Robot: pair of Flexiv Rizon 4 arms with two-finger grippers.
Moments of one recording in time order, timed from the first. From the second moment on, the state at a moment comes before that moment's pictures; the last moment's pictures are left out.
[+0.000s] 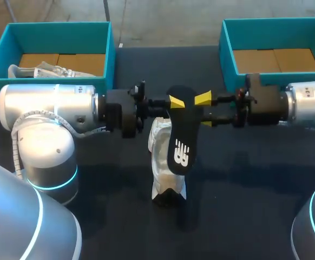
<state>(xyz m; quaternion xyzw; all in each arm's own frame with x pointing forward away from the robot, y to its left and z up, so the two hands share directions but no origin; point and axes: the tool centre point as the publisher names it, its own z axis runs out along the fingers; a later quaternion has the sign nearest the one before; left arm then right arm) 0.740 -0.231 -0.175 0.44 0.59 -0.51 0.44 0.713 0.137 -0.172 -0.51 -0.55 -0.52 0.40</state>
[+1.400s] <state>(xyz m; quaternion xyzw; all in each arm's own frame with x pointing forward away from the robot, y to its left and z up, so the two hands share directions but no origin) 0.714 -0.219 -0.168 0.42 0.57 -0.57 0.40 0.708 0.094 -0.175 -0.43 -0.72 -0.50 0.23</state>
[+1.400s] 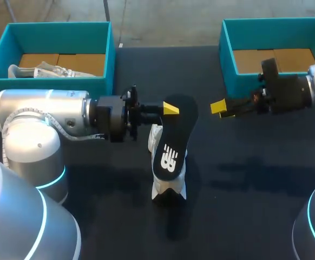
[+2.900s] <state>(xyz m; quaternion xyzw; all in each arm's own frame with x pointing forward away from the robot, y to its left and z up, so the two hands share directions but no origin) 0.684 -0.190 -0.160 0.32 0.59 -0.68 0.29 0.711 0.093 -0.180 -0.27 -0.81 -0.50 0.13</state>
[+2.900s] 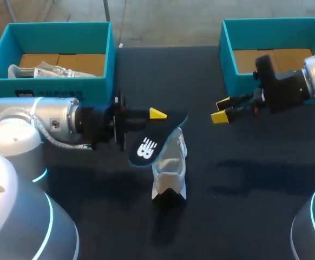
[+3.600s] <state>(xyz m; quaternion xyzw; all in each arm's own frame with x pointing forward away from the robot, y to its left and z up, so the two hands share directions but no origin) 0.656 -0.177 -0.192 0.29 0.59 -0.71 0.27 0.702 0.075 -0.218 -0.10 -0.88 -0.46 -0.07</state>
